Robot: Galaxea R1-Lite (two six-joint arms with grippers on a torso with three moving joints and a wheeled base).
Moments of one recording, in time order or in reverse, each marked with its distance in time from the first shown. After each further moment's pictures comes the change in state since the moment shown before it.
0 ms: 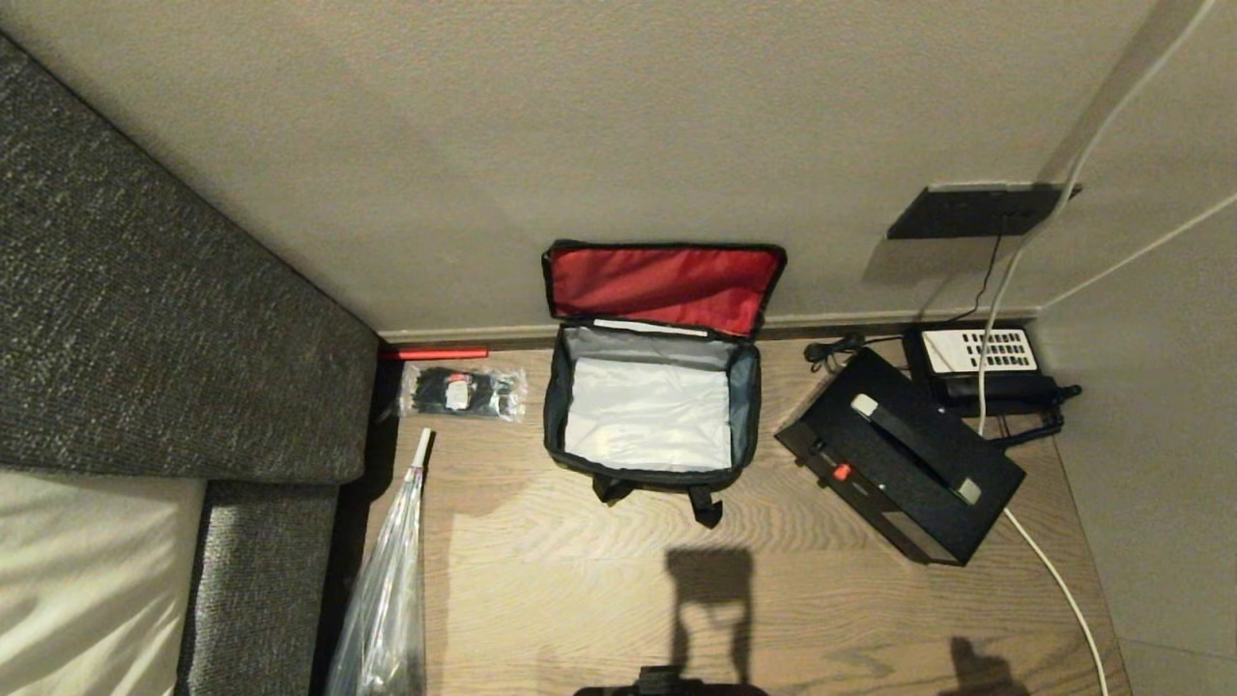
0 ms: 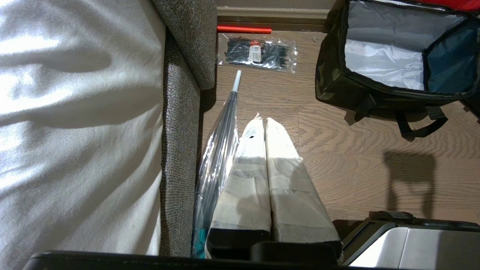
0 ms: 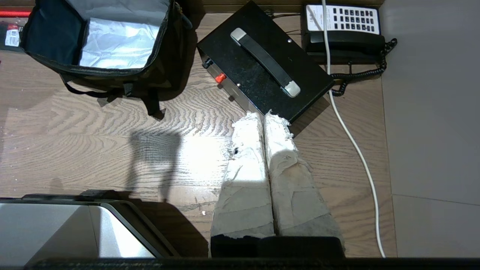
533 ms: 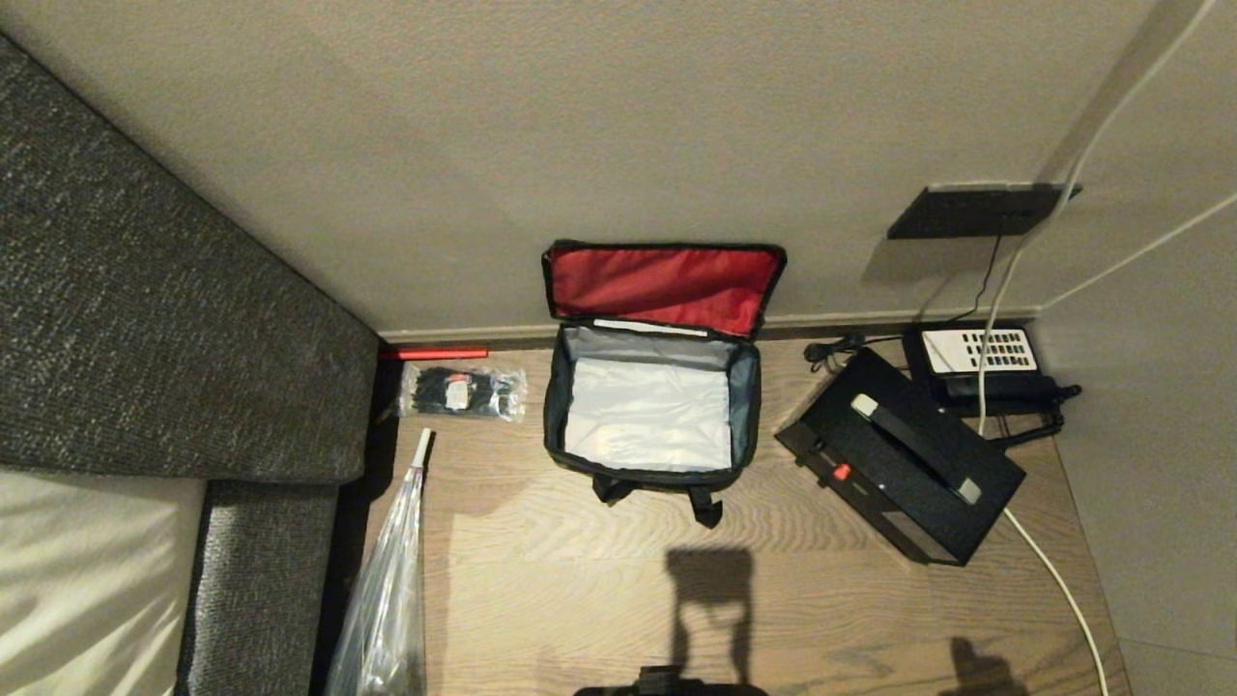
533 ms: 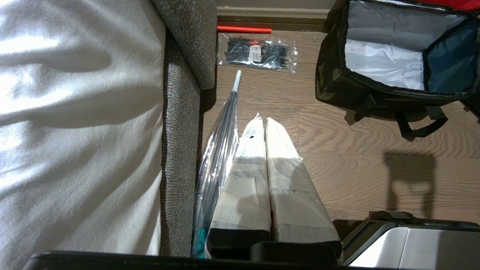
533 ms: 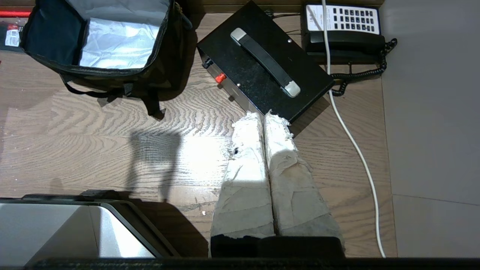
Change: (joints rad) left arm 0.000 0.000 0.000 0.000 0.000 0.000; right arm 0.000 0.000 0.000 0.000 0.000 0.000
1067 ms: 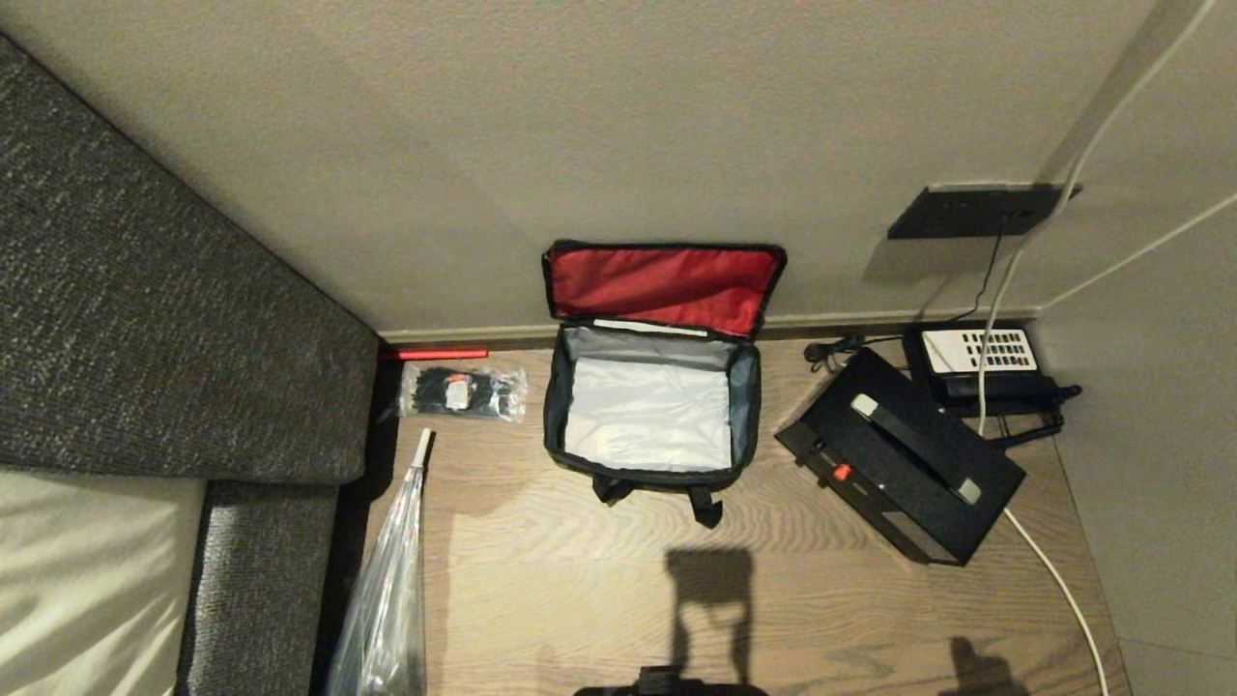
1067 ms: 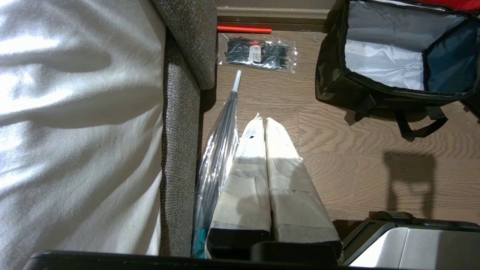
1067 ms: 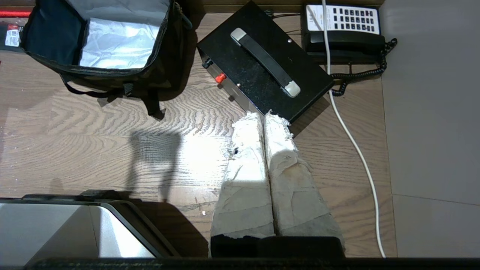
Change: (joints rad) left arm 0.000 0.000 0.000 -0.001 0.000 -0.001; right arm 0.000 0.000 0.000 0.000 0.000 0.000
